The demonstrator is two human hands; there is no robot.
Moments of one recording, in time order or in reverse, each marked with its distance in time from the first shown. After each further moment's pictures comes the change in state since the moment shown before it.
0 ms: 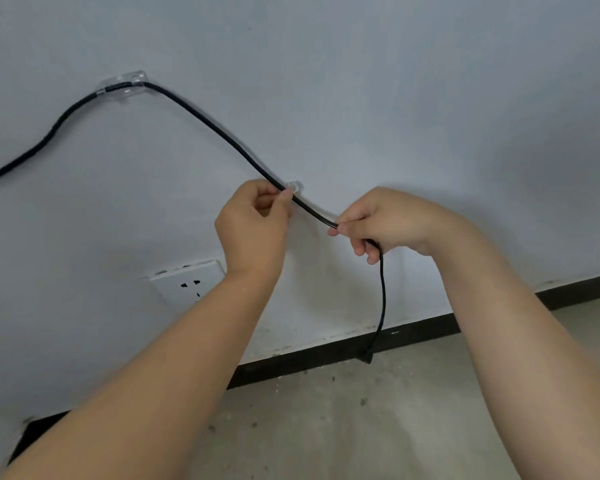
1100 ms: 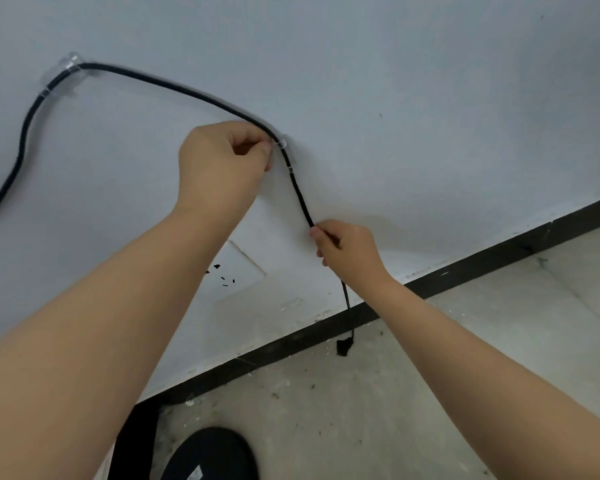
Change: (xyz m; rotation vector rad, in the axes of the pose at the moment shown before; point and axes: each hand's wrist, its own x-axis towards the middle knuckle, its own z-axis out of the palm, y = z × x) left_hand 0.029 0.019 -0.024 0.428 -0.327 0.183; right_hand 0.040 0.066 0.130 0.299 0.602 -0.309
